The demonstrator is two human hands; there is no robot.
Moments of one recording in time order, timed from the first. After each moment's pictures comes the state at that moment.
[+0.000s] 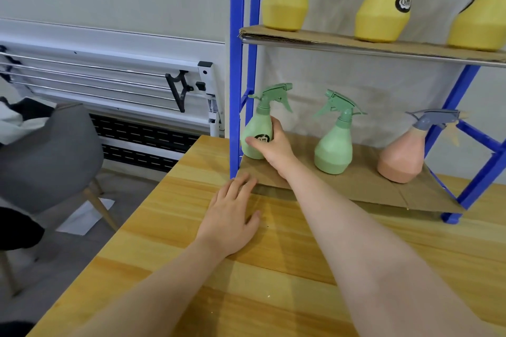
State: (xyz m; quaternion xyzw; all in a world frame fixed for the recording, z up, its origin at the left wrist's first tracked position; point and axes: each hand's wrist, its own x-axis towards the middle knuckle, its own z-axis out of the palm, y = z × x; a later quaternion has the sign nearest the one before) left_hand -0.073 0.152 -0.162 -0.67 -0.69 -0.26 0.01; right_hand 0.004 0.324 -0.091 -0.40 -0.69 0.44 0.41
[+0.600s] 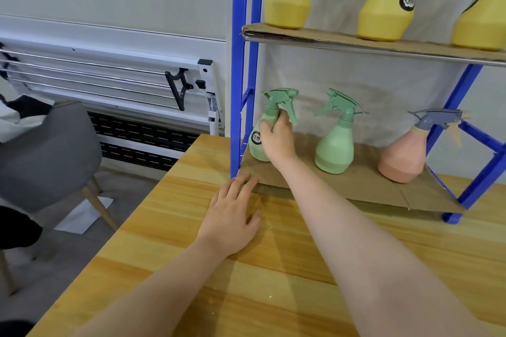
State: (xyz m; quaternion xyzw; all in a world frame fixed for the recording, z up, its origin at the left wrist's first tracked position) left_hand -0.073 0.152 -0.161 -0.67 -0.69 -0.26 0.01; right_hand -0.002 0.312 -0.072 -0.45 -0.70 0.29 0.47
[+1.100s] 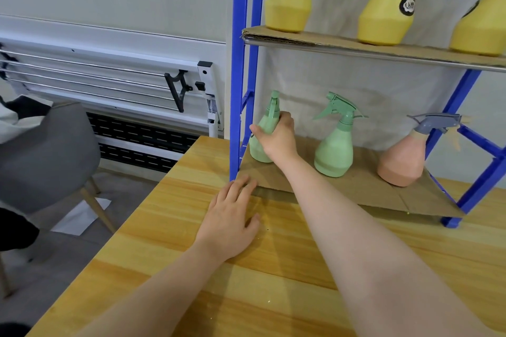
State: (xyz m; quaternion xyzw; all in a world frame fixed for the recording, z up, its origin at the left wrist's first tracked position) left_hand -0.073 0.152 -0.161 -0.67 -0.69 -0.26 0.00; right_hand -0.004 0.334 -0.073 -0.48 -0.71 0.27 0.44
